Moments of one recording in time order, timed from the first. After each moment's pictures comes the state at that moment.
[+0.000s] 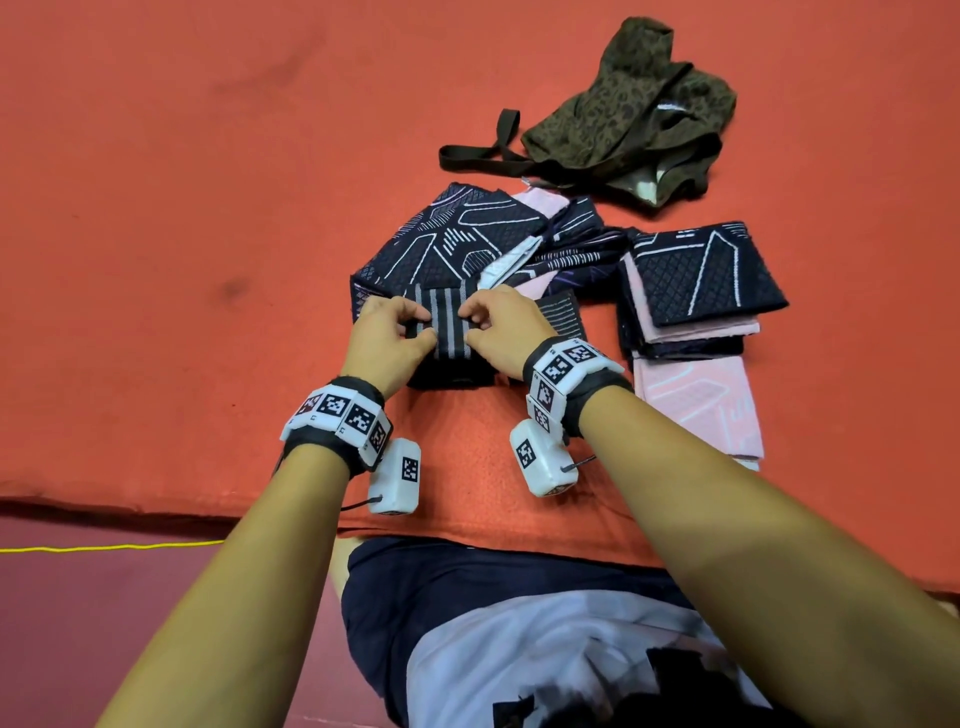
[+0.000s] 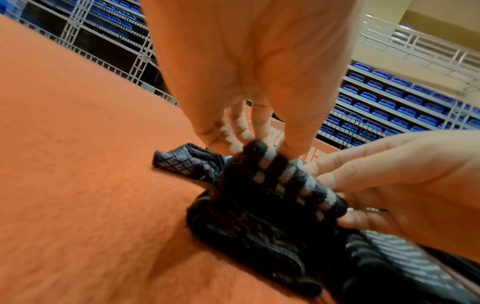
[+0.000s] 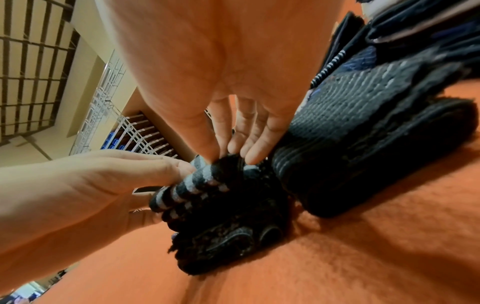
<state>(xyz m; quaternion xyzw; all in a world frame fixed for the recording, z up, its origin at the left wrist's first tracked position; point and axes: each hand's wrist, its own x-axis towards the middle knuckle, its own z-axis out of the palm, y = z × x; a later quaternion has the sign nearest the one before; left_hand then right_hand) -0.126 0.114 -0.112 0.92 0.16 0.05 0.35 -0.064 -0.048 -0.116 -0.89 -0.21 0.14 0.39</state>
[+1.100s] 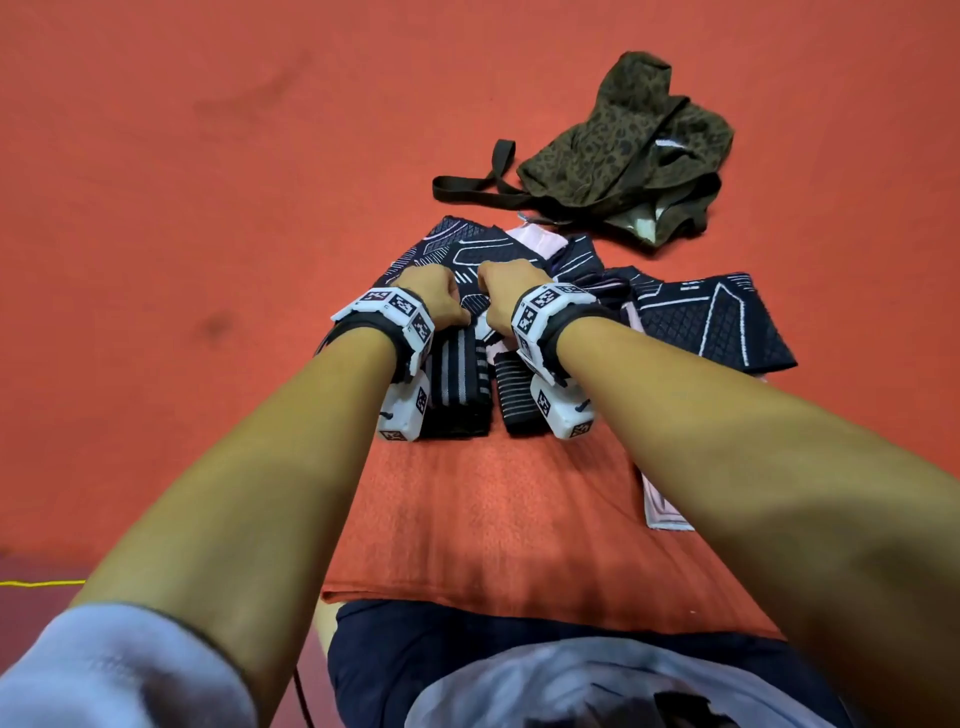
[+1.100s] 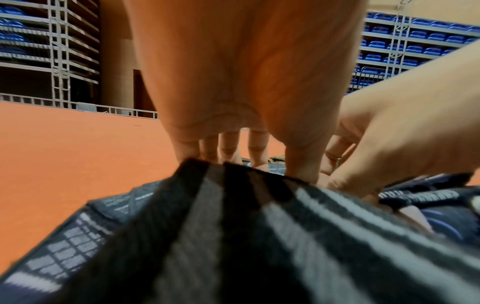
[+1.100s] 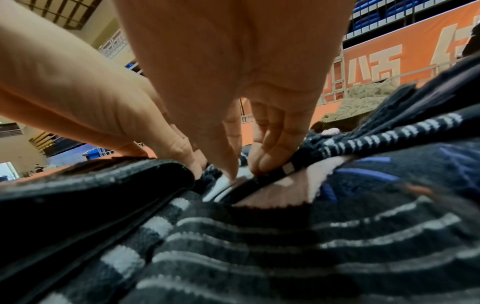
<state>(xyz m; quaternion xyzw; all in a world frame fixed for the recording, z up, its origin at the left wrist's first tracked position) 0.011 0.106 -0.080 0.97 0.10 -0.16 0.14 0.028 -0.030 -0.073 -0.95 -0.22 0.17 0.12</state>
